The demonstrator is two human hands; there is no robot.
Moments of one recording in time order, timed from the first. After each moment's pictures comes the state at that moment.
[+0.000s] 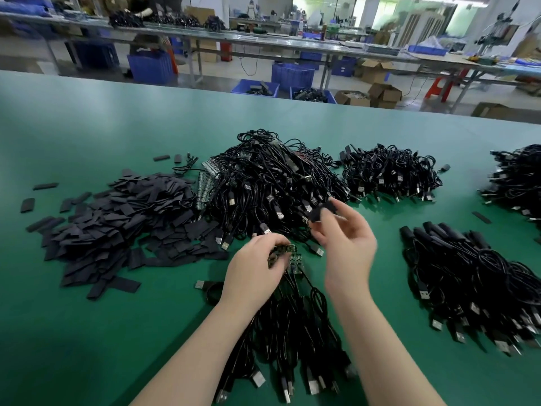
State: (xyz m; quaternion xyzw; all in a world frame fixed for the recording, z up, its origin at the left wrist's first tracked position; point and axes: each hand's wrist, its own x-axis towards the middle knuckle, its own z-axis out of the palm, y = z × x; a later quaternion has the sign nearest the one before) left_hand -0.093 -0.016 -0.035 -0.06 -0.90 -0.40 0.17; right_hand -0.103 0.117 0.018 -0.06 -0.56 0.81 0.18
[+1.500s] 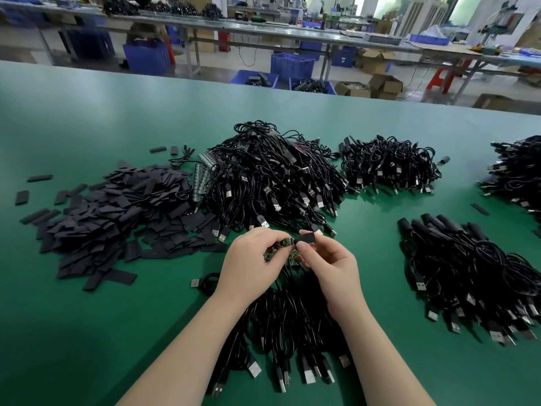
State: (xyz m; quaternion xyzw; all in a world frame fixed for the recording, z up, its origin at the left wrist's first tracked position) left_hand -0.087 -0.016 -0.027 -0.13 -0.87 -0.43 0.21; right_hand -0.087 0.138 -0.033 0.02 -0.63 0.78 0.02
